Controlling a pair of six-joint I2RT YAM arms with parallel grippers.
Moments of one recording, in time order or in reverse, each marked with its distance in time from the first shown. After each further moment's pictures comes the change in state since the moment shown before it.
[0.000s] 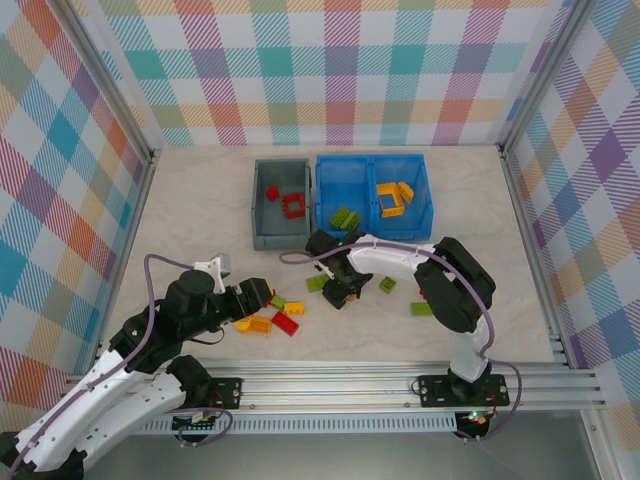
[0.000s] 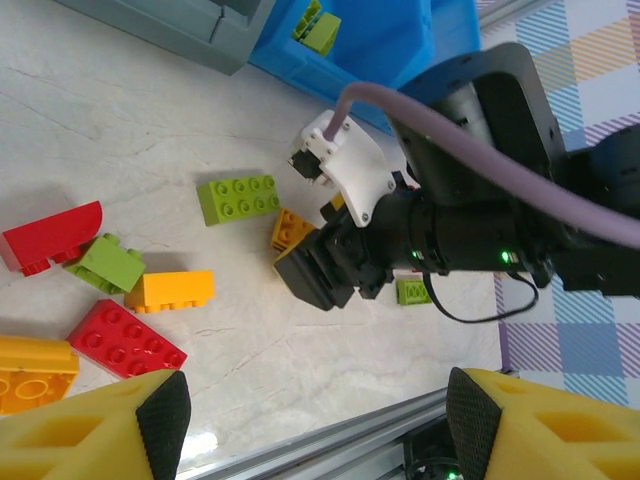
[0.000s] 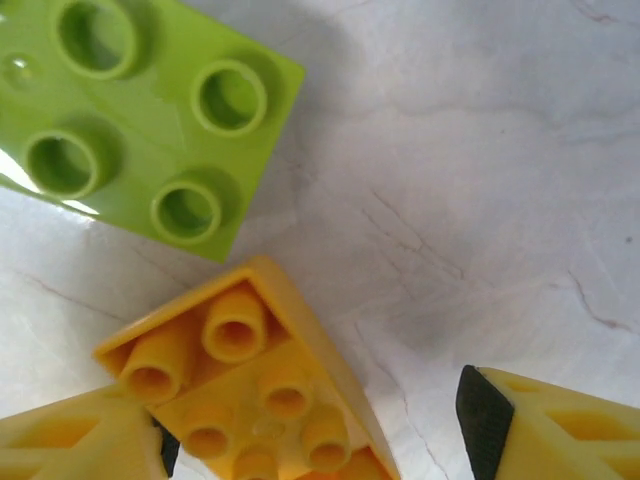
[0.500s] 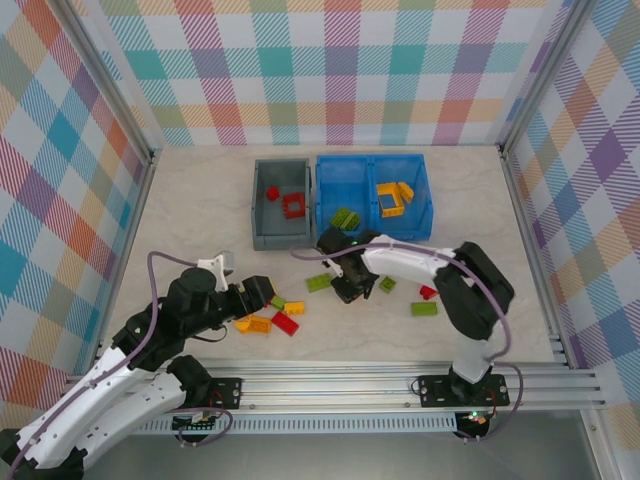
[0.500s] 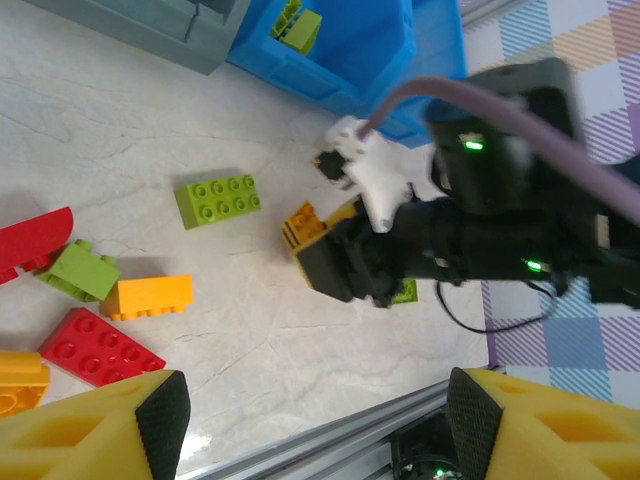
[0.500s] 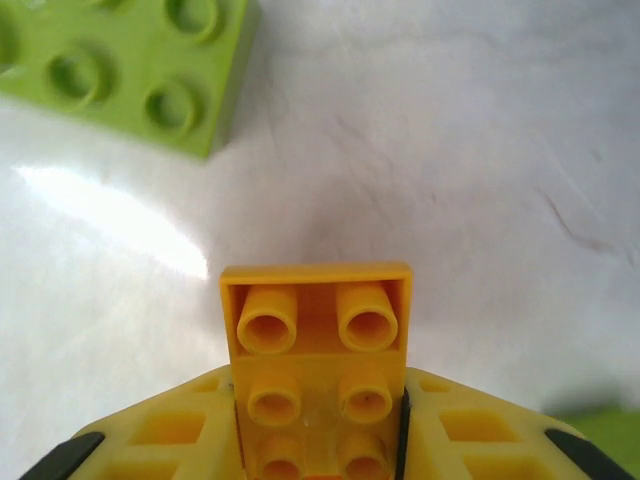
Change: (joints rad) left arm 0.000 0.039 0.000 0.051 0.027 0.000; right arm -0.031 -0.176 -0.113 0.023 -0.057 0.075
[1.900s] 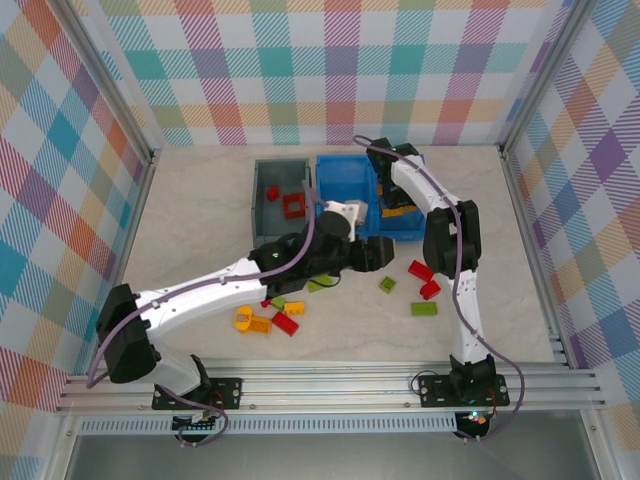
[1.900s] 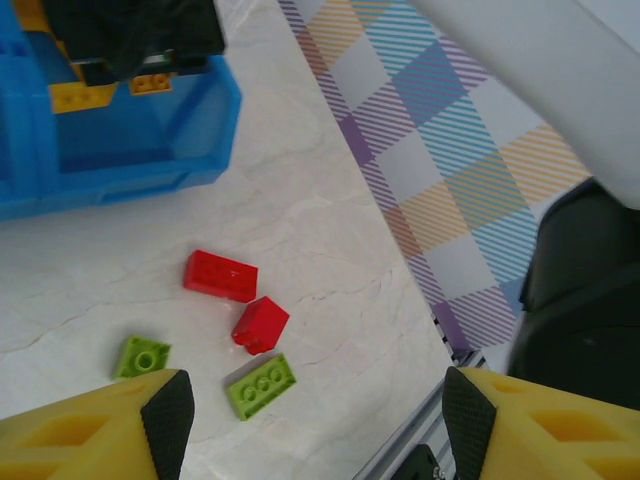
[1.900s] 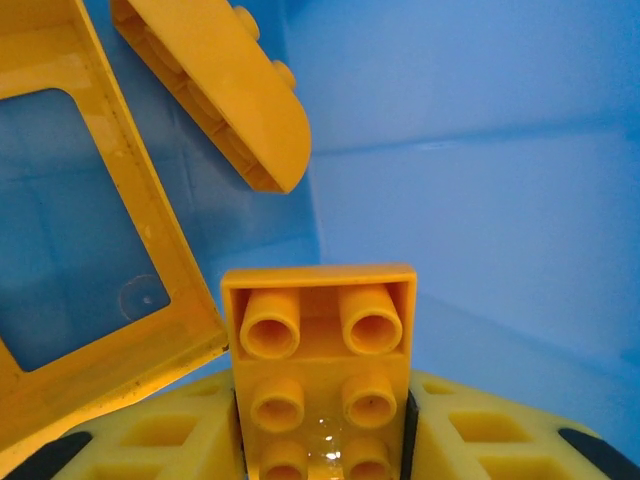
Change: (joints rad) left arm -0.330 0.944 0.628 0.416 -0.138 0.217; right arm -0.484 0.625 0.986 -0.405 0.462 0.247
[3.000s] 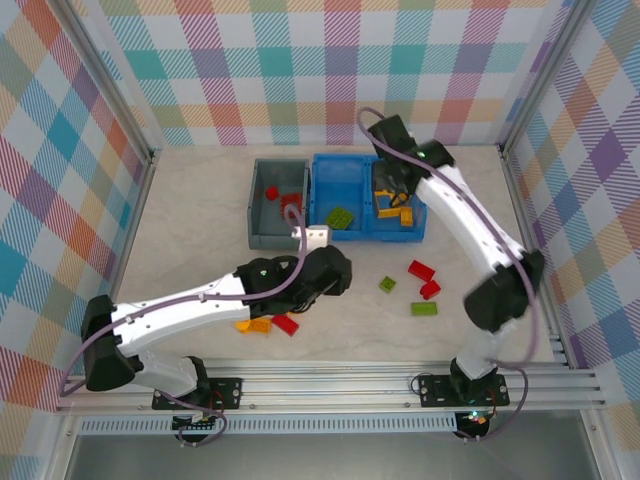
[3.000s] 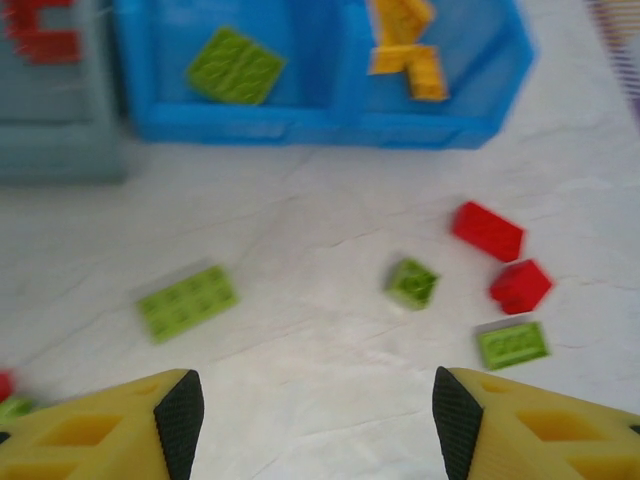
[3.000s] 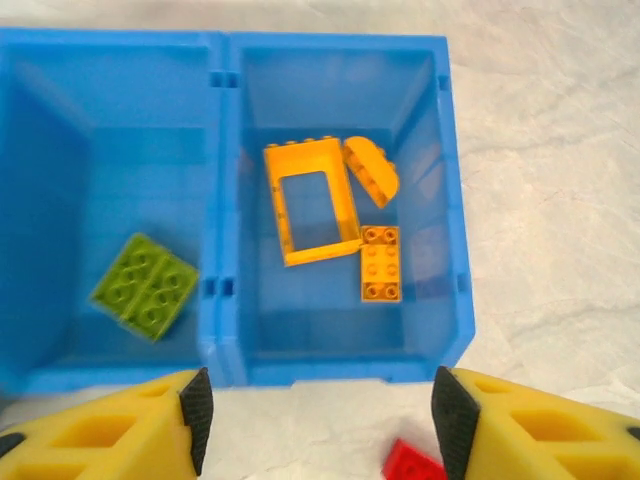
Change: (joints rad) left arm -0.109 -0.146 -0.074 -0.526 -0.460 -0.175; right arm 0.180 -0.690 -0.344 0.170 -0.171 0.016
